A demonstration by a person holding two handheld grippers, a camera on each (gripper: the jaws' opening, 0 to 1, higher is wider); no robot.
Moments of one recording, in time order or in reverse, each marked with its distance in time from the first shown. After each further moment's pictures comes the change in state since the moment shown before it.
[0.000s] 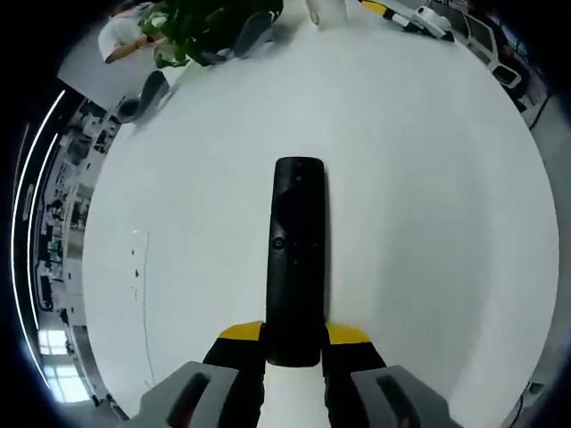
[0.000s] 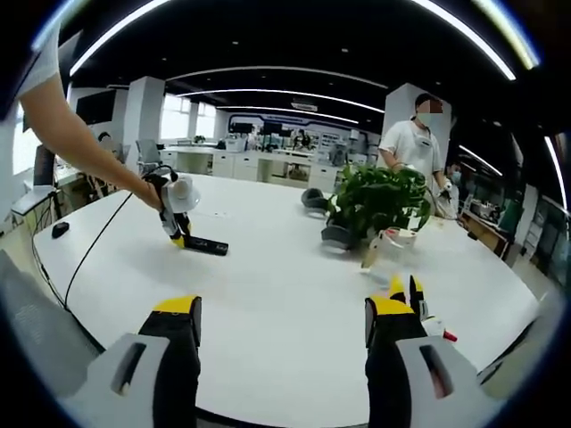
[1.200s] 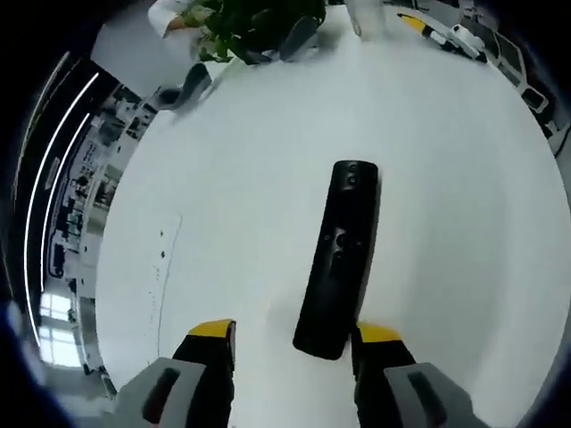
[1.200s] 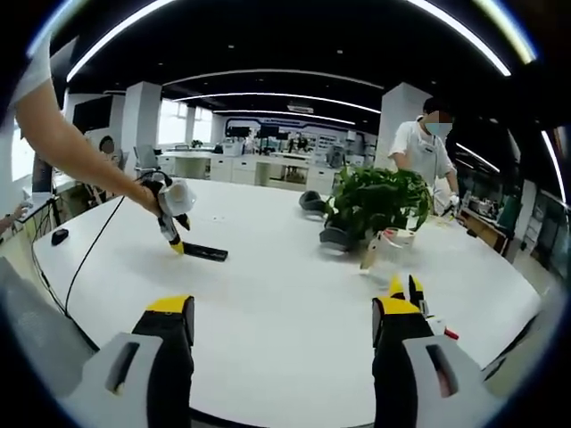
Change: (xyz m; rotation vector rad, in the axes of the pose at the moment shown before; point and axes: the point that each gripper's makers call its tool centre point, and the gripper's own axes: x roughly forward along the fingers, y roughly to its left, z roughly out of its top) left arm -0.006 0.026 -0.010 -0.199 -0.064 0.142; right arm 0.000 -0.004 0.004 0.029 -0.022 -0.006
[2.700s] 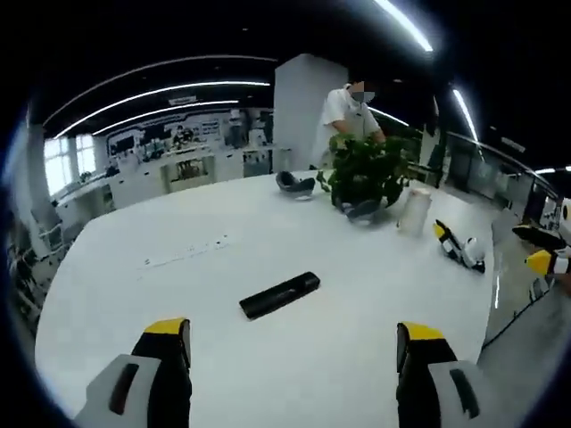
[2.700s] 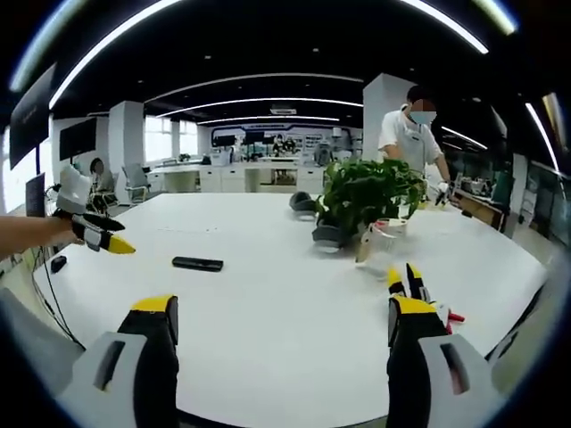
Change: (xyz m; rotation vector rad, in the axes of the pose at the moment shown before) left arm -0.186 -0.090 -0.017 -0.782 -0.640 0.075; right arm -0.003 -0.010 0.001 0.113 -0.017 -0.030
